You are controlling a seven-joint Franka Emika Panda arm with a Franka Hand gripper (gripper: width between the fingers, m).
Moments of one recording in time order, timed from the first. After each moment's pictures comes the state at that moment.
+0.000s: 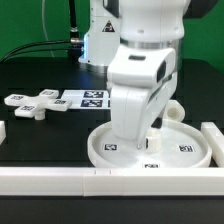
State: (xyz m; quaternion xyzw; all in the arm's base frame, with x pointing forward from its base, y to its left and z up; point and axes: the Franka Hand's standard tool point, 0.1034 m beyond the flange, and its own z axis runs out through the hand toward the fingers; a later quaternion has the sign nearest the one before) arm 0.561 0.040 0.041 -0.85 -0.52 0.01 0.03
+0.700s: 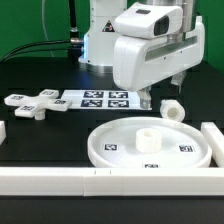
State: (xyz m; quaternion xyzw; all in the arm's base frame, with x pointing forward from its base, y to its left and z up) arm 0.517 0.063 0.068 -0.92 -0.38 0.01 0.02
